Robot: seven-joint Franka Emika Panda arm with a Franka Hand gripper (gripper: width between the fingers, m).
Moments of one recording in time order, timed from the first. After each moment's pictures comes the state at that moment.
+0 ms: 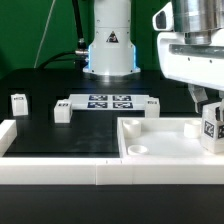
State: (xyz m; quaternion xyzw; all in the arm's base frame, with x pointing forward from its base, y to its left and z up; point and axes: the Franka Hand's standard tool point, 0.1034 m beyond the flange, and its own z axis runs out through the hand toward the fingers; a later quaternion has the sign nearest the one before) arm 0.630 0.109 0.084 -0.79 0.61 0.03 0.08
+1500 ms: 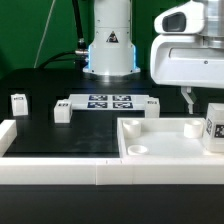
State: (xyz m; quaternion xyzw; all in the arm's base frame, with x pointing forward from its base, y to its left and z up) arm 0.625 0.125 0.082 -0.97 0.24 0.05 0.05
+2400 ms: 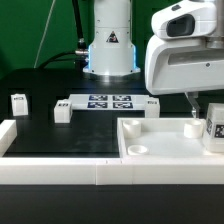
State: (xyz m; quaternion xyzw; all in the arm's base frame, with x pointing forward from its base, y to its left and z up) arm 0.627 0.118 0.083 -1.00 0.03 0.05 0.06
